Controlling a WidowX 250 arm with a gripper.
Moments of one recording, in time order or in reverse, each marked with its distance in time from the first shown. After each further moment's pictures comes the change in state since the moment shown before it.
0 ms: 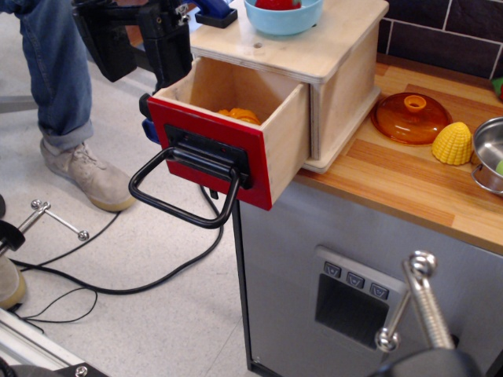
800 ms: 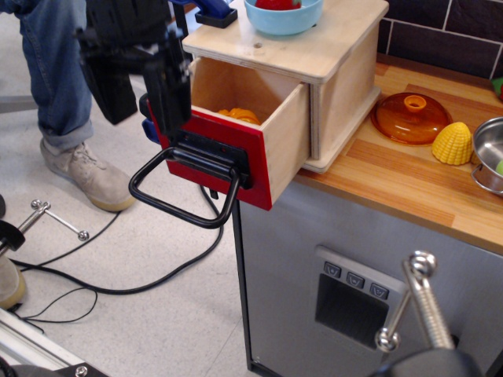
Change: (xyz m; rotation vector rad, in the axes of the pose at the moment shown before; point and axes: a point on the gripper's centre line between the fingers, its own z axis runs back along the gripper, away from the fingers) arm -0.006 0.008 -0.043 0.033 0.027 0.018
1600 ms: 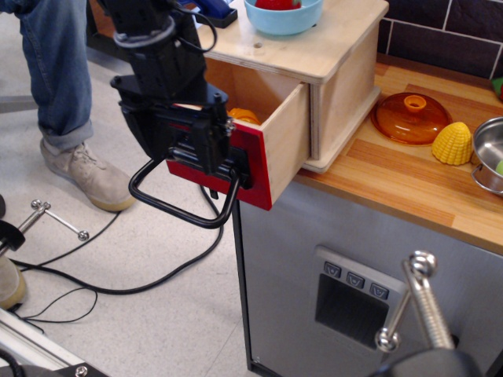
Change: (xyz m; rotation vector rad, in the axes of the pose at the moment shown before) arm 0.018 -0.013 -0.036 0.073 -0.169 0.062
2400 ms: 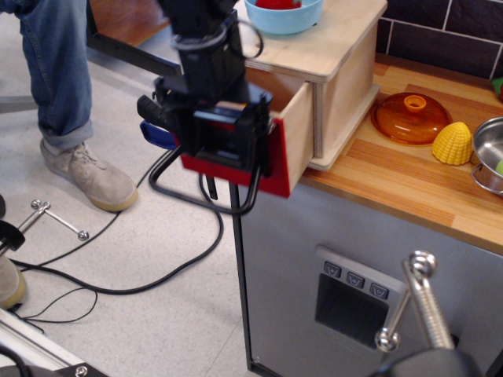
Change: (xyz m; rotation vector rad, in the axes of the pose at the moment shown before) arm 0.042 -0.006 -0.017 0.038 0.015 0.056
